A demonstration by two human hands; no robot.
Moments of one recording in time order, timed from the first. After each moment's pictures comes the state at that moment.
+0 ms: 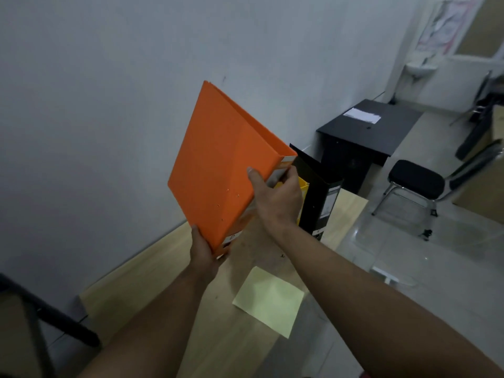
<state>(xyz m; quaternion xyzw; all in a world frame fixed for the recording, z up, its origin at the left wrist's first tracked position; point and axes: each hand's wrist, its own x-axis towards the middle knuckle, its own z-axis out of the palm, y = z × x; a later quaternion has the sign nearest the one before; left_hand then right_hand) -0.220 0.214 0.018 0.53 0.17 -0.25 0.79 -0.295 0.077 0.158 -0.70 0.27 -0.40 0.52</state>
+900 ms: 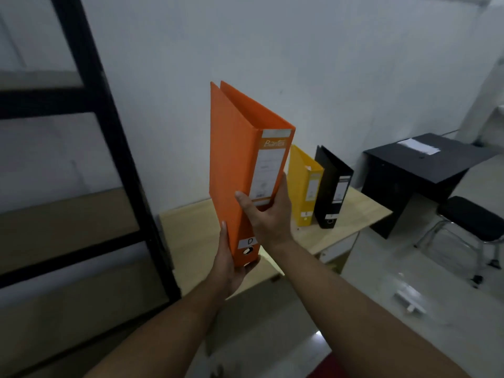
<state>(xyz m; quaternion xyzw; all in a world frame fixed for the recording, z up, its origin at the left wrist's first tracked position) -0.585 0.296 0.066 0.46 0.06 -0.19 0.86 -0.597 0.193 0.167 -0.70 -0.09 -0.34 0.63</state>
